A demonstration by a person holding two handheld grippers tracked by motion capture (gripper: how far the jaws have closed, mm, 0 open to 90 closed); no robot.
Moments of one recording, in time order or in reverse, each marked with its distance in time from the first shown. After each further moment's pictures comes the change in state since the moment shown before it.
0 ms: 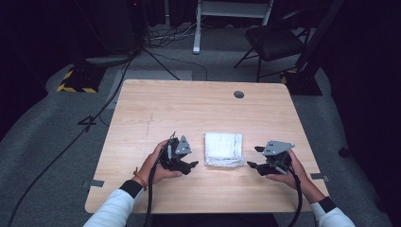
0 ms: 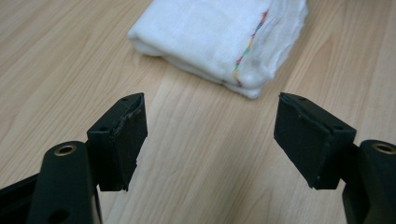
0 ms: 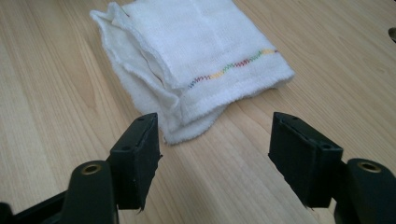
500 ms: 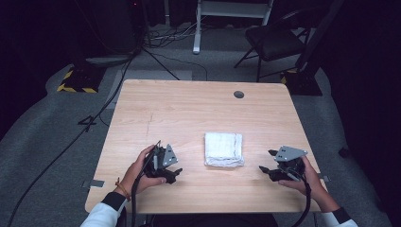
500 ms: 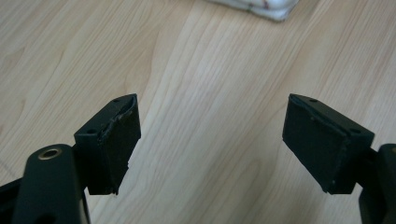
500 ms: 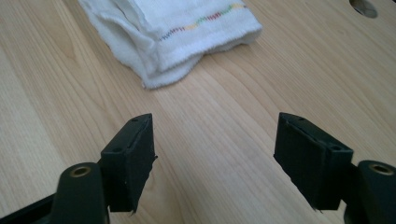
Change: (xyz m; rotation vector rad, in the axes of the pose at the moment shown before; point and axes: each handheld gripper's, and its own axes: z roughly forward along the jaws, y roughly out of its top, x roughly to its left) left arm -0.006 -0.042 -0.029 0.085 0.111 0.011; right arm -0.001 -0.028 -0.028 0.053 -0.084 0.018
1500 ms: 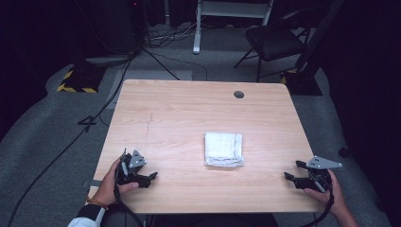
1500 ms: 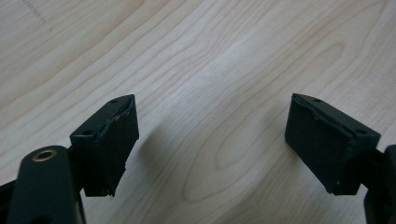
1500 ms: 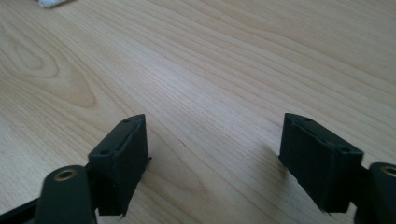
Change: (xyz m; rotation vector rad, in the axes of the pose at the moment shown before) left arm 0.032 -0.090 -0.009 -0.027 -0.007 -0.314; right arm -0.034 -0.105 -0.021 -0.043 -0.065 0.324
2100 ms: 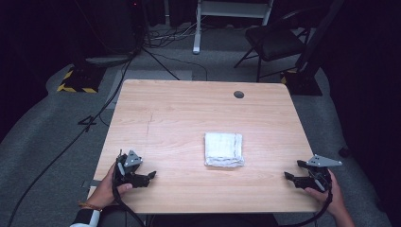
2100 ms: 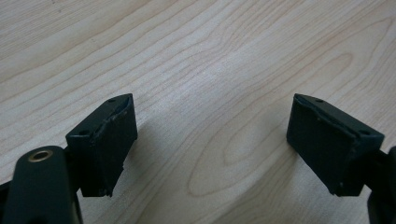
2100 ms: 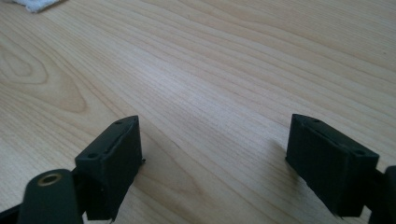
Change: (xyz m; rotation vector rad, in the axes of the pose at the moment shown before) left arm 0.001 -0.003 0.001 -0.017 0.004 -0.050; right arm -0.003 0.001 0.002 0.020 -0.003 0.047
